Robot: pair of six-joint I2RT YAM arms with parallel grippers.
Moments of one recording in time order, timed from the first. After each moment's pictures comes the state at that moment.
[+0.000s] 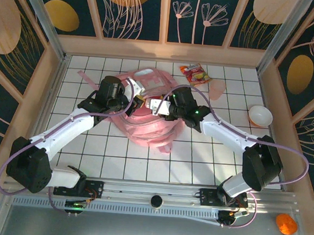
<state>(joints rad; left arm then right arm) -0.48 1.33 0.98 -0.22 0.35 0.18 0.72 1.52 1.09 -0.21 -0.07 -1.02</state>
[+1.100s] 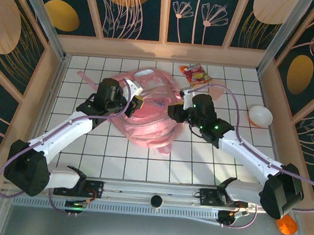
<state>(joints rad) -0.48 1.29 0.93 -0.15 0.36 0.10 0.66 1.21 0.84 -0.09 -0.15 0.38</state>
